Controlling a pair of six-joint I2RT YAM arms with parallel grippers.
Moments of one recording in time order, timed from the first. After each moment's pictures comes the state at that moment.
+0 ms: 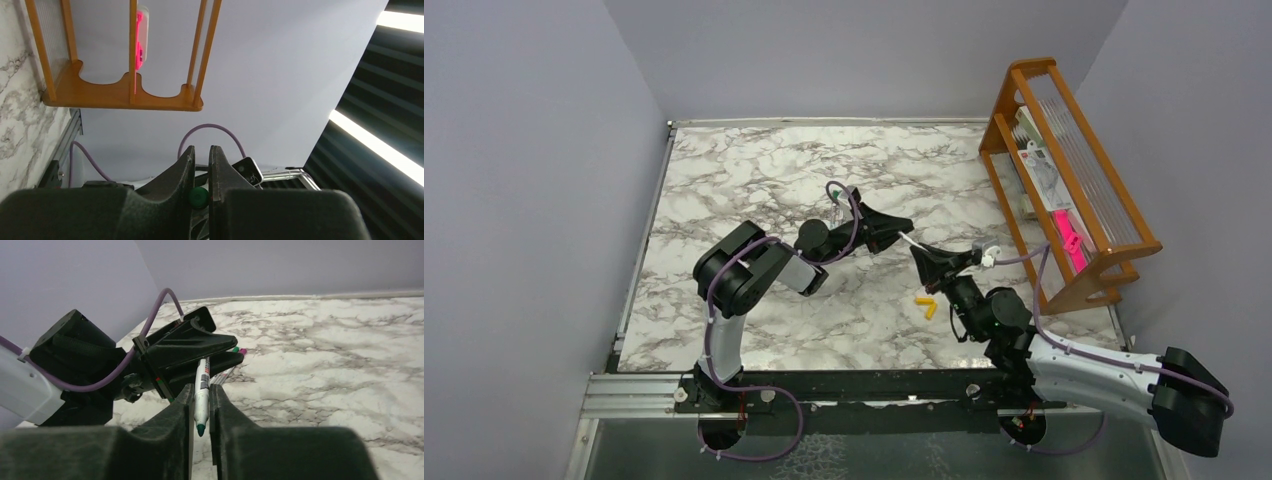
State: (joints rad) left arm -0.68 1.98 0.77 1.49 0.49 -2.00; right arm 0.98 0.82 0.18 0.87 0.50 0.18
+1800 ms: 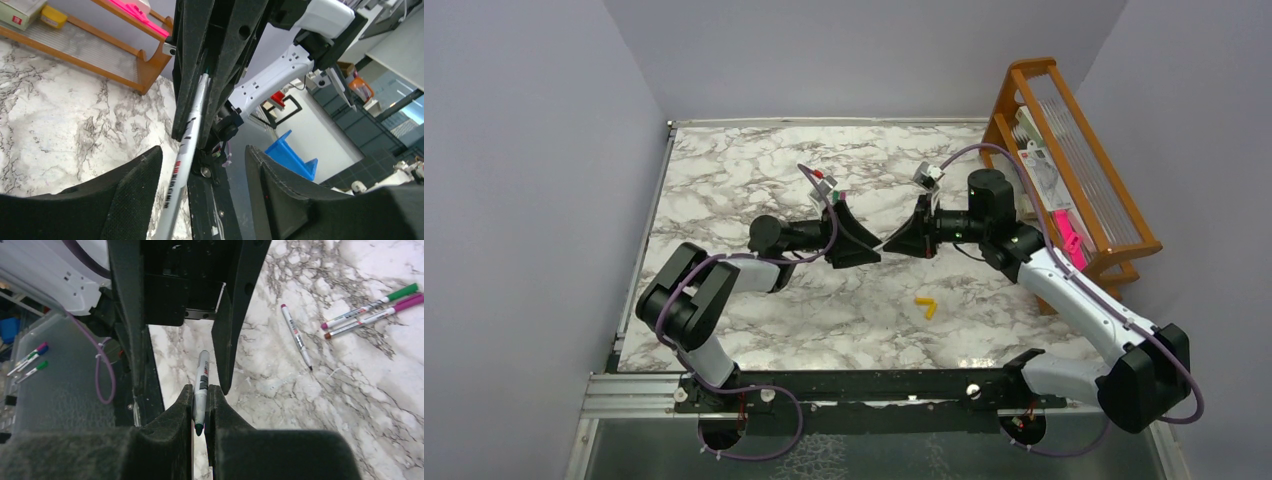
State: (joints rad) left arm -0.50 1.66 0.63 1.51 1.03 -1.14; right arm 0.49 1.18 0.92 -0.12 -0.82 0.10
